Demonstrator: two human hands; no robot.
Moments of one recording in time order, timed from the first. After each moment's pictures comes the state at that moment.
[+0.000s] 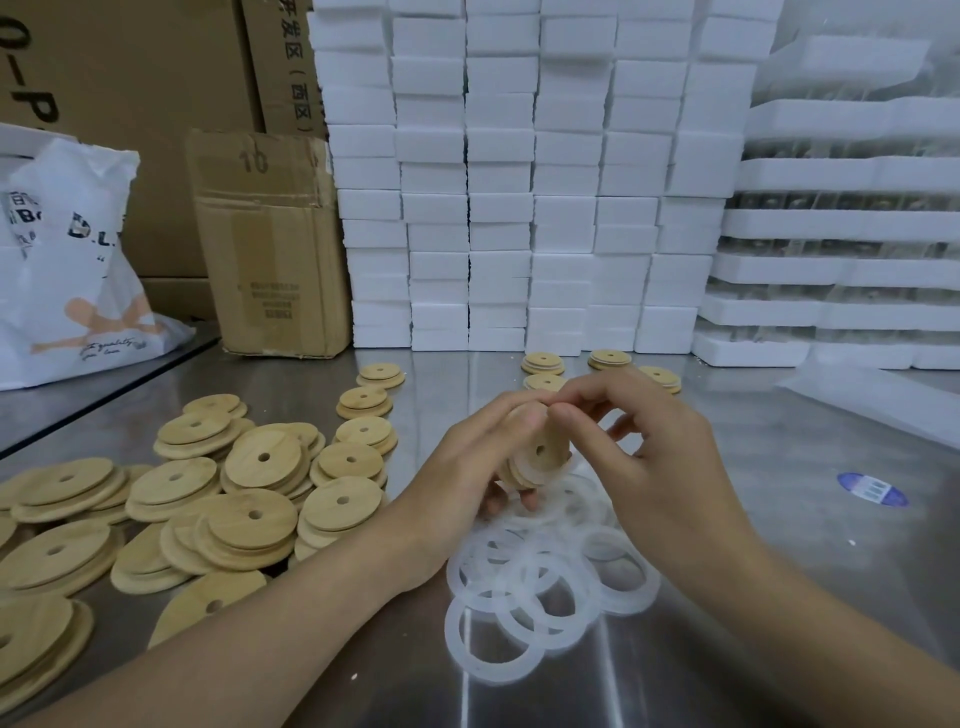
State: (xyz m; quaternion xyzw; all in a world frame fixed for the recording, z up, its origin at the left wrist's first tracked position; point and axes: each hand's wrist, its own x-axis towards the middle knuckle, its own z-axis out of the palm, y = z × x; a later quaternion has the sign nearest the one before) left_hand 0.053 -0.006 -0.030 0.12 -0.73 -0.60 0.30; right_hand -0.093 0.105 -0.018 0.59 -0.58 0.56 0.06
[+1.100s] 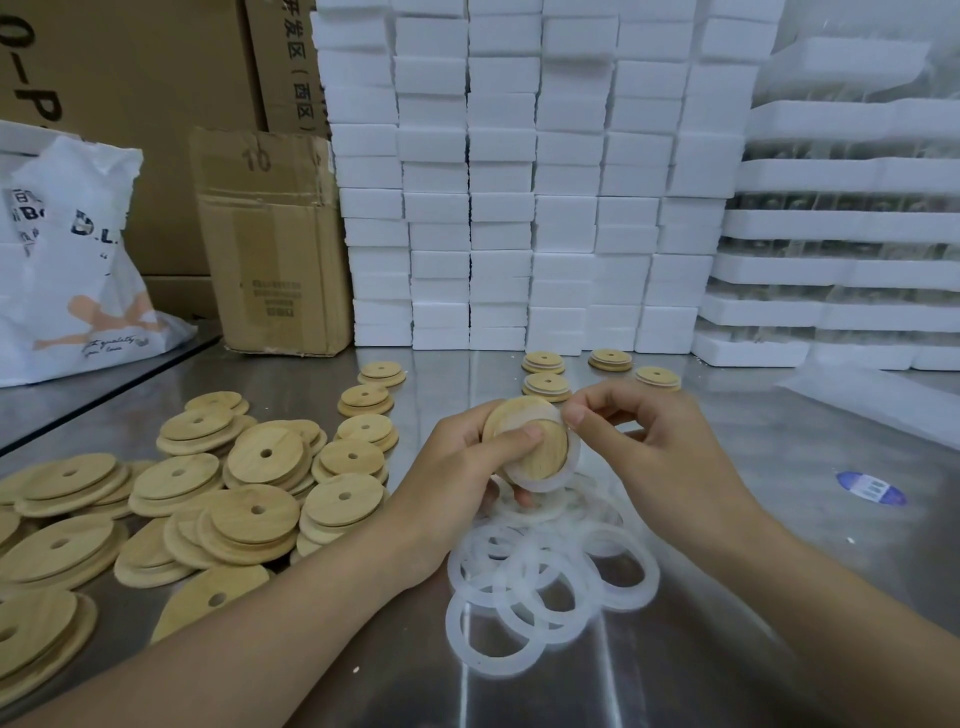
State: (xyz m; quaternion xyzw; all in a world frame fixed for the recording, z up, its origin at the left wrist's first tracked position) left_hand 0.055 -0.007 -0.032 0.15 -0.68 -0.64 0.33; right_hand -0.106 0.105 -0.014 0.55 -0.61 0.57 -0.08
